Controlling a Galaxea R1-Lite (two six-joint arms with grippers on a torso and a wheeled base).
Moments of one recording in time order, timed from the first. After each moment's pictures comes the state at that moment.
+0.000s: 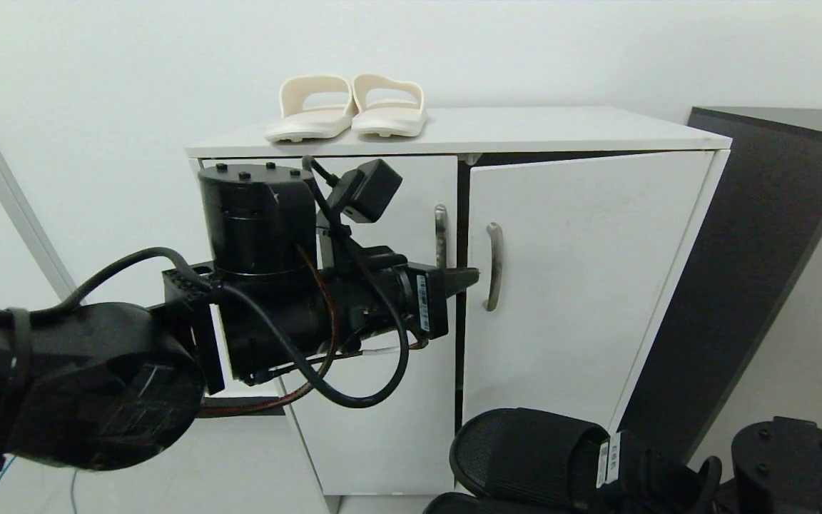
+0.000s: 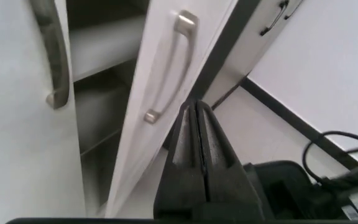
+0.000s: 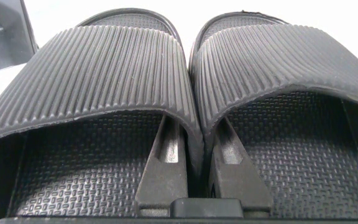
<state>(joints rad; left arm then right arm) -0.67 1.67 -0.96 -0.60 -0.26 -0.25 0.90 1.61 -0.24 -0.99 0.17 -0.16</state>
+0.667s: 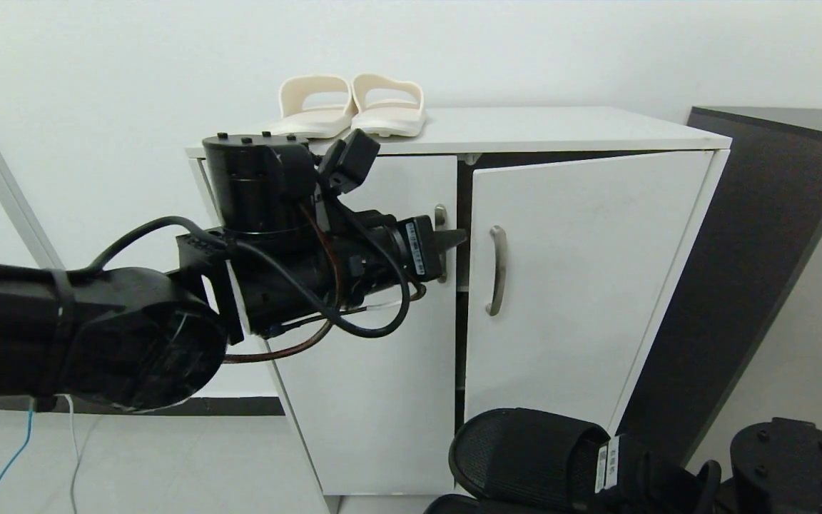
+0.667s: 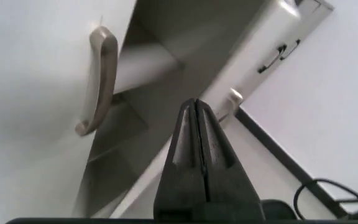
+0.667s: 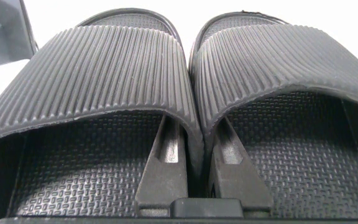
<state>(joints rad) -0.62 1.73 -1.09 -0.60 -0.26 -0.40 0.91 1.61 -0.24 -0.99 0.17 -0.19</state>
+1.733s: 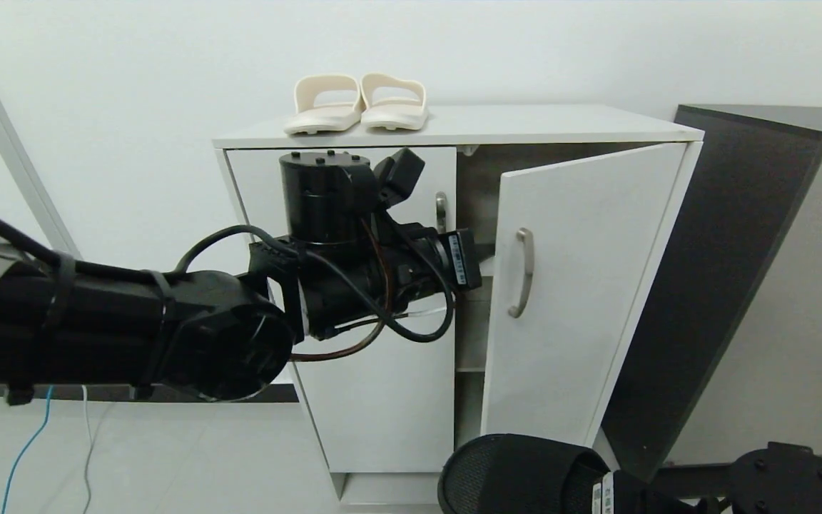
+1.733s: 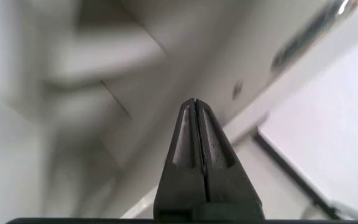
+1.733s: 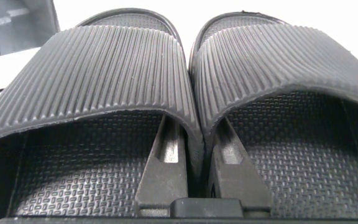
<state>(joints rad) -0.67 1.83 -1.16 -0.61 -0.25 -0.42 0.96 1.61 -0.22 -0.99 0.17 -0.18</state>
